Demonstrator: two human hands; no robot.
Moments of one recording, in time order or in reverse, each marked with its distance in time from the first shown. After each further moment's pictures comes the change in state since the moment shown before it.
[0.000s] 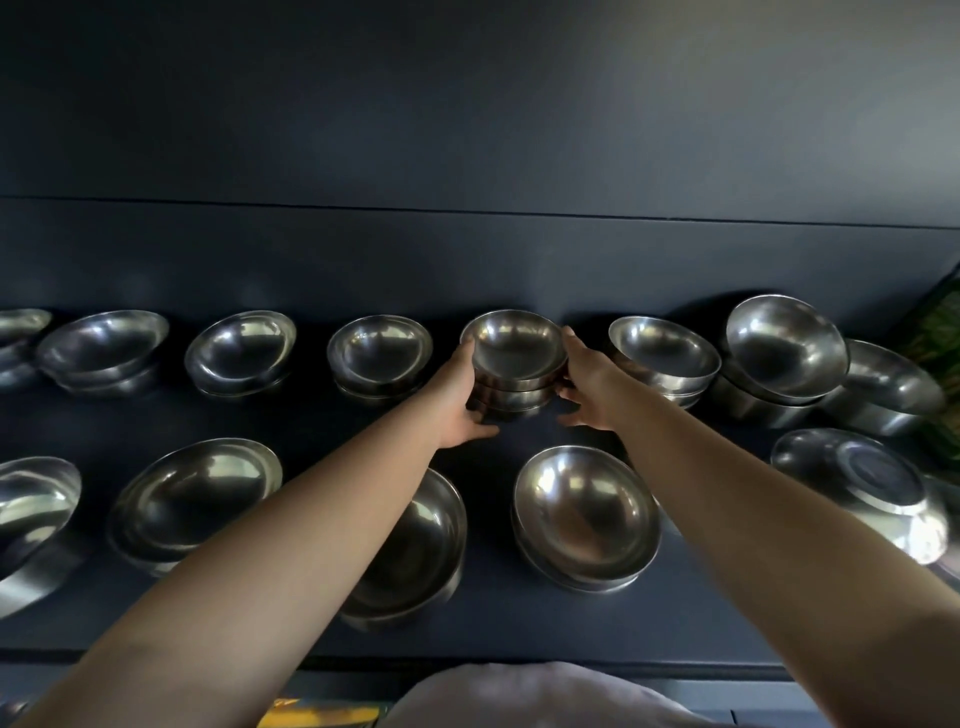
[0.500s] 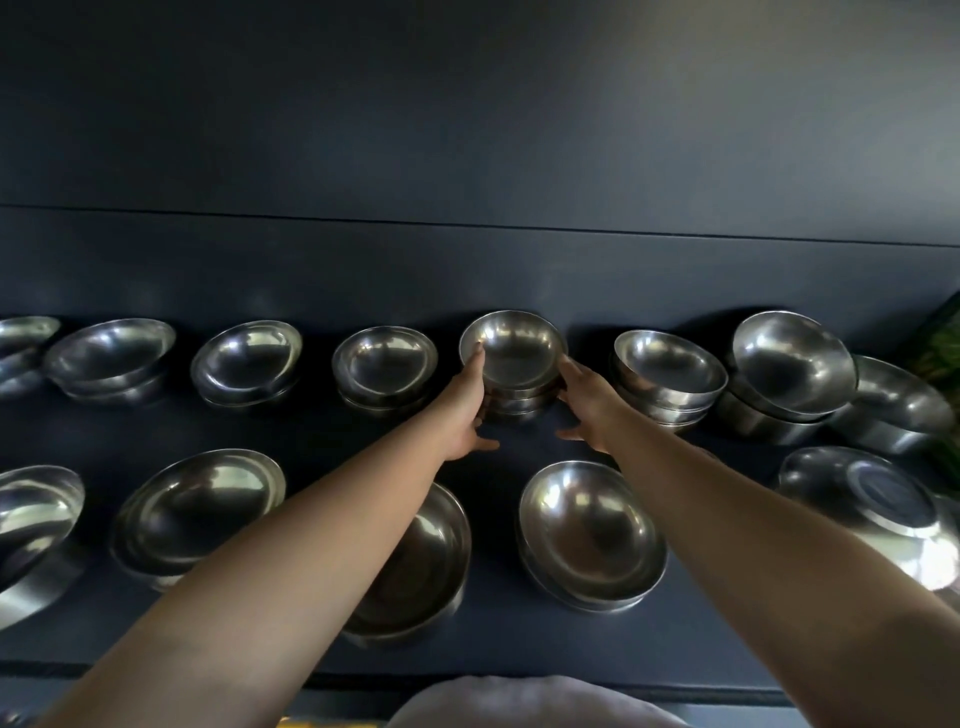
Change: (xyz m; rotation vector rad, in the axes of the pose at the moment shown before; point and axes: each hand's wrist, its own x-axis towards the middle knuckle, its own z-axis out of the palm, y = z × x) left_hand 0.002 0.000 0.005 0.106 0.040 0.051; right_hand 0.021 0.015 0.005 -0.057 0.003 -0.128
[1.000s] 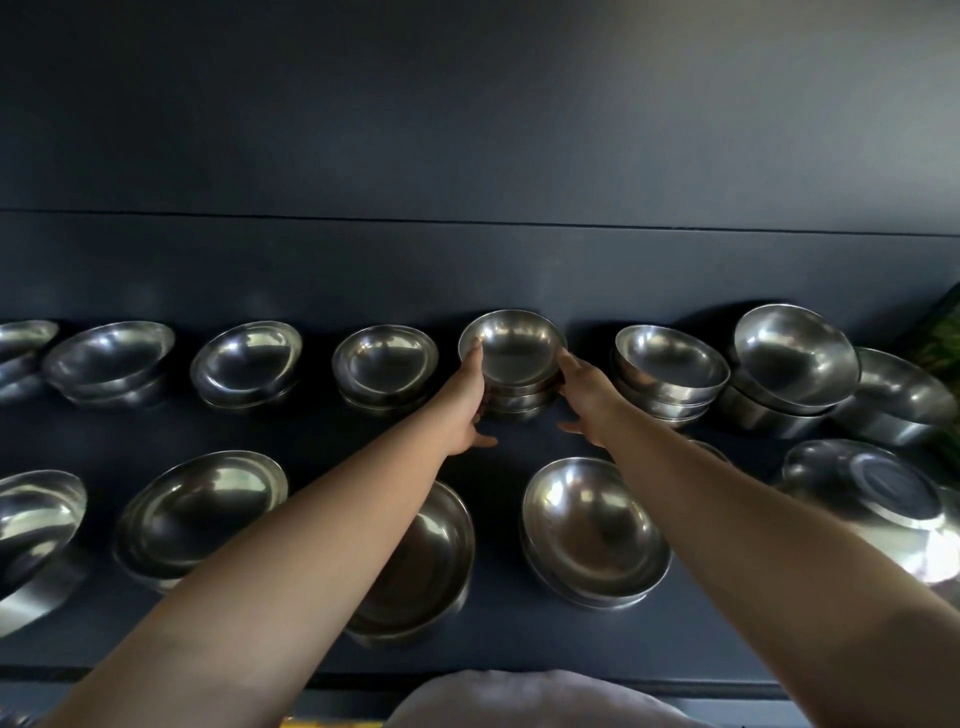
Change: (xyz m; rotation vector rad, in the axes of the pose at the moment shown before) left_hand -0.006 0.005 0.001 0.007 0.034 -0.011; right_hand -0.002 -0.004 0.005 0.002 0.040 0.003
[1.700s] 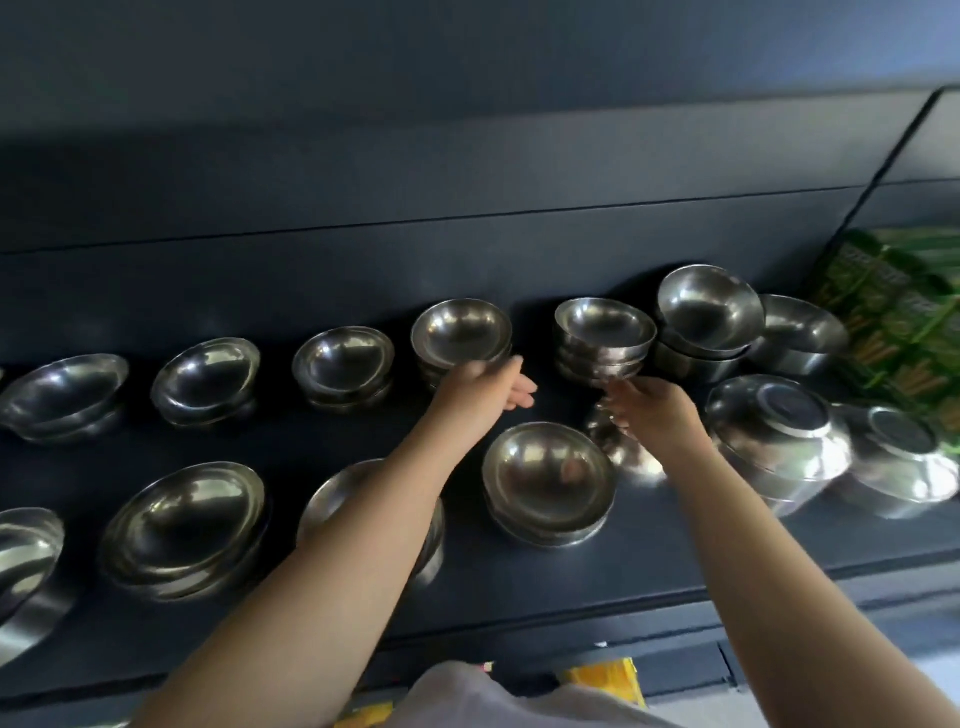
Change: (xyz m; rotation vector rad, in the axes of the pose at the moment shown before) left_hand -0.074 -0.016 0.026 0.504 -0.133 0.445; right_hand -0.095 0.045 -0.090 -0.227 0.332 -0.179
